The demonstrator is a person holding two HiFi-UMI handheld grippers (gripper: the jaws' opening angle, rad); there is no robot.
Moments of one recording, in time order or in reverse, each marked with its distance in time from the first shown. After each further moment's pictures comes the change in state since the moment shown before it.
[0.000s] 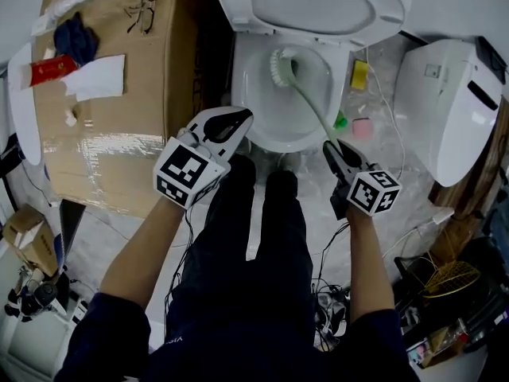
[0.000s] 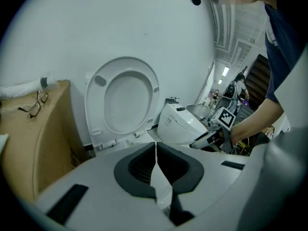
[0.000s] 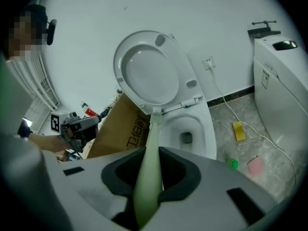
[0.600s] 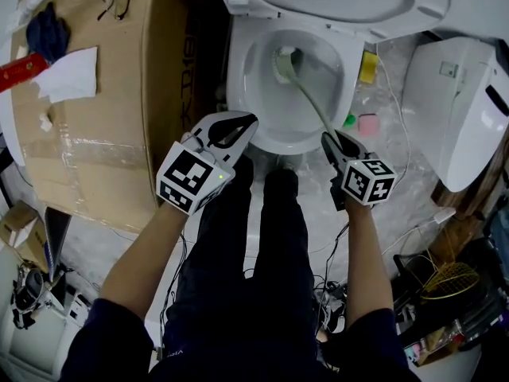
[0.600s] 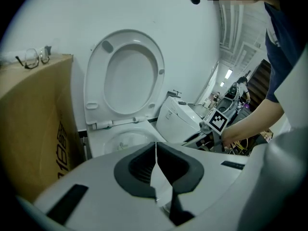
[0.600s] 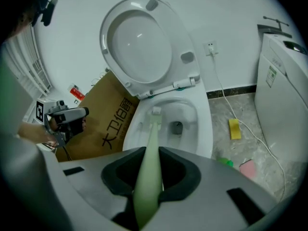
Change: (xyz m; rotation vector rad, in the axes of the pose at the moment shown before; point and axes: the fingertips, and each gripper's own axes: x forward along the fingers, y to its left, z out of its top) left arm 0.044 0.009 -0.074 -0.080 0.031 -0.032; right arm 0.070 -0.057 -0.044 -0.085 0.127 -0.103
